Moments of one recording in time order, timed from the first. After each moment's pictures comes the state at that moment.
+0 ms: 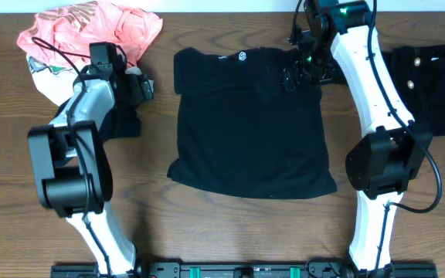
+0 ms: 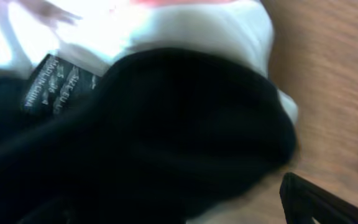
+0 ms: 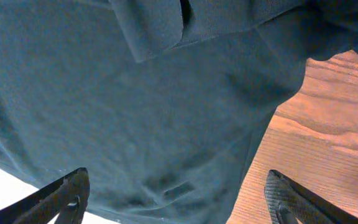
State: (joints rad) left arm 0.11 2.03 1.40 -0.53 0.07 -0.22; right arm 0.22 2.22 2.22 -1.48 -0.14 0.00
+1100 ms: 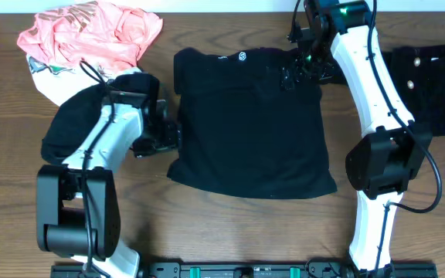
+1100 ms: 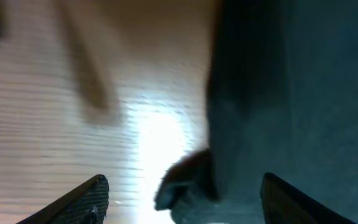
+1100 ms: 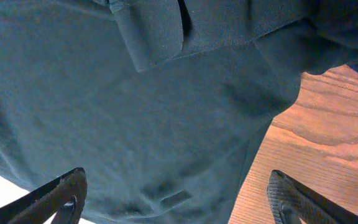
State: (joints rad) left arm -0.14 1.77 1.14 -0.91 0.18 -0.25; right arm 0.22 2.22 2.22 -1.45 -0.14 -0.02
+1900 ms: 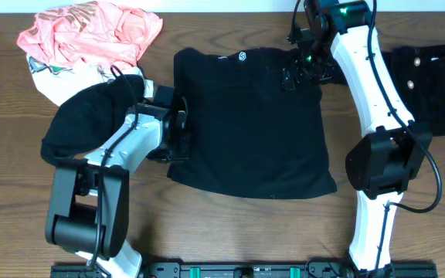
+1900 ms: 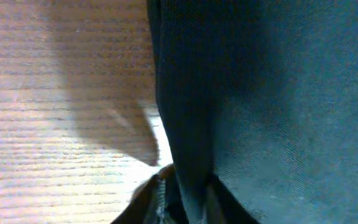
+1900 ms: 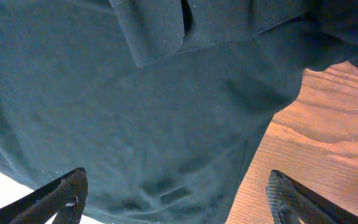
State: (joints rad) left arm -0.24 1.79 1.05 -0.79 0.12 -0.22; right arm 0.22 2.22 2.22 -1.46 -0.13 -0.03
